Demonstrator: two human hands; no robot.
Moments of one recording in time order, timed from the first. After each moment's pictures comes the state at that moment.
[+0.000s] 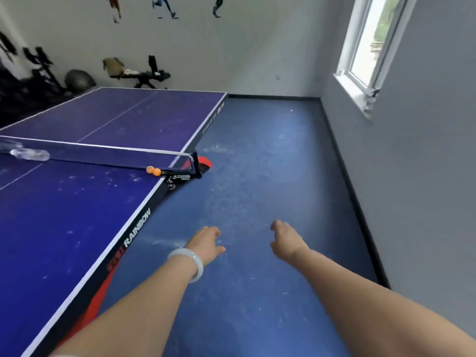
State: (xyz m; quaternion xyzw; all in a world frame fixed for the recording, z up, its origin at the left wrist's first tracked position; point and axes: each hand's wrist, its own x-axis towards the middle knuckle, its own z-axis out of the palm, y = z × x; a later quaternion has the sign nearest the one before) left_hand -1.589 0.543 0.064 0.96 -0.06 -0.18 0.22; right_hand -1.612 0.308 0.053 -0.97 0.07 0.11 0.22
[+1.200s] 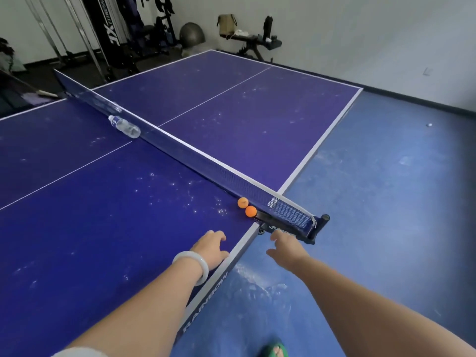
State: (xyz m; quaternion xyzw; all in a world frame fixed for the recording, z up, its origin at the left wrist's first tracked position) left_hand -1.233 0.839 0.003 0.93 0.15 -0.20 0.26; right_hand -1.158 0.626 -0.002 -0.94 -0.12 0.25 0.18
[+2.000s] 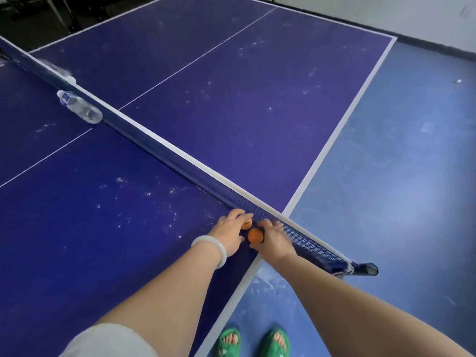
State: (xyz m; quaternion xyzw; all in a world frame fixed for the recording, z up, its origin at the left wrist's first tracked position) left_hand -1.042 0.858 -0.075 0.94 0.03 -0.21 0.26; right_hand -1.023 0.707 -0.072 -0.93 -0.08 0.27 0.23
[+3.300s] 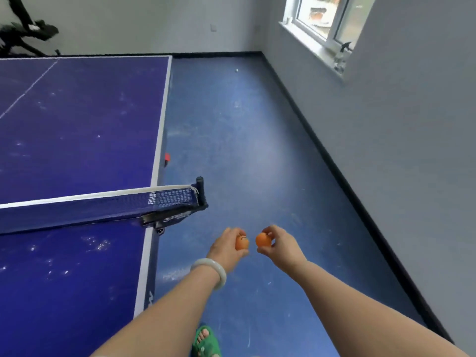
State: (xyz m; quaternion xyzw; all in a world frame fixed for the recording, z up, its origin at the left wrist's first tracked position) left_hand -1.239 0.631 -0.031 0.87 -0.23 -0.28 0.33; right_hand -1.324 0.478 -0.017 -0.87 0.28 0.07 0.39
